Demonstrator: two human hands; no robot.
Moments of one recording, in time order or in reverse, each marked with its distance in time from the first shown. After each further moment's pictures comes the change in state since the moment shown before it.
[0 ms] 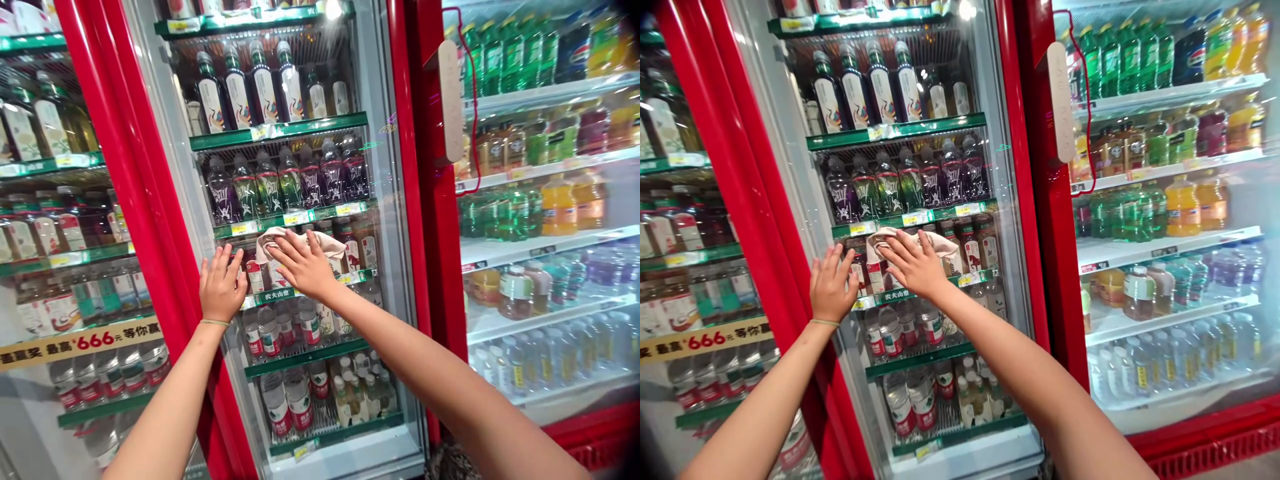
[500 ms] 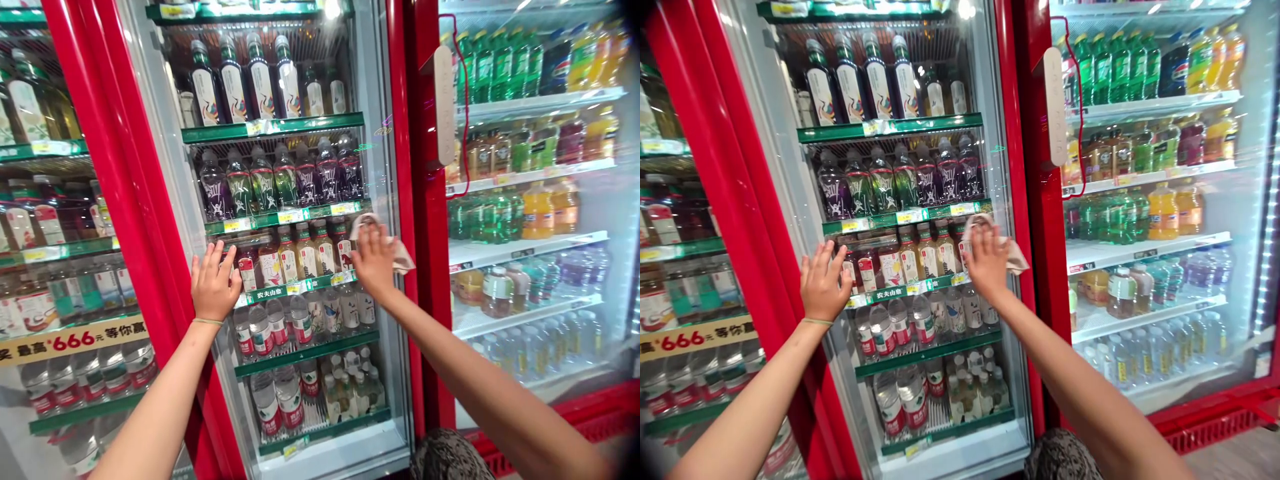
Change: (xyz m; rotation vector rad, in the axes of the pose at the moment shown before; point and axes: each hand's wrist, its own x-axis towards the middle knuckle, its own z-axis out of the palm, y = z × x) left_hand 0.000 0.007 0.002 -0.048 0.007 -0.072; right_hand -0.113 0.094 -0.035 -0.151 0.020 0.616
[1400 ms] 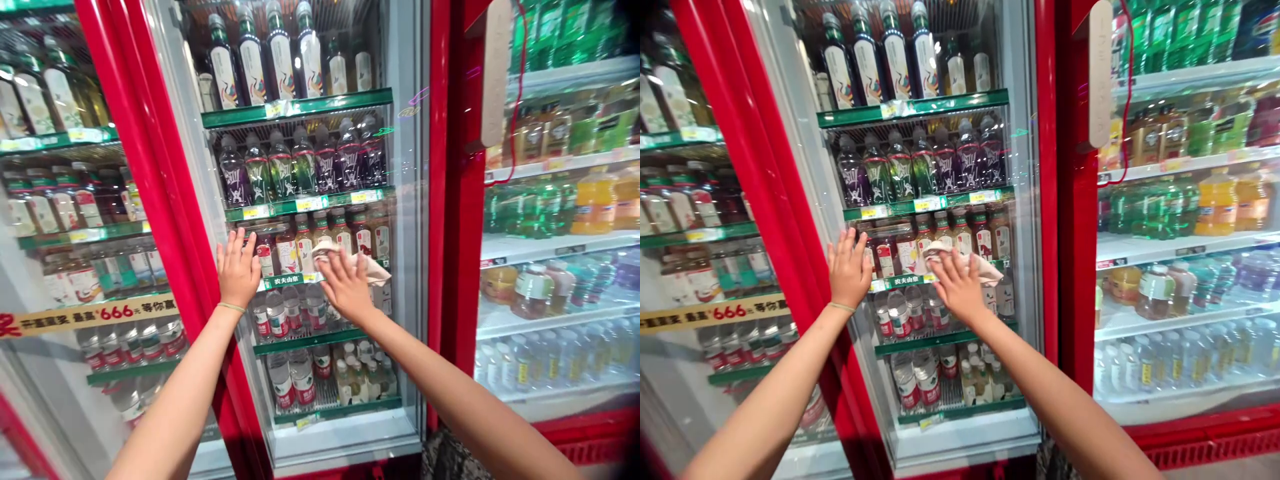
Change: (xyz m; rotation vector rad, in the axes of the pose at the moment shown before) left_hand 0.001 0.010 -0.005 -0.047 -0.090 -0.087; right_hand -0.061 -0.095 0.020 0.131 -0.111 -0.364
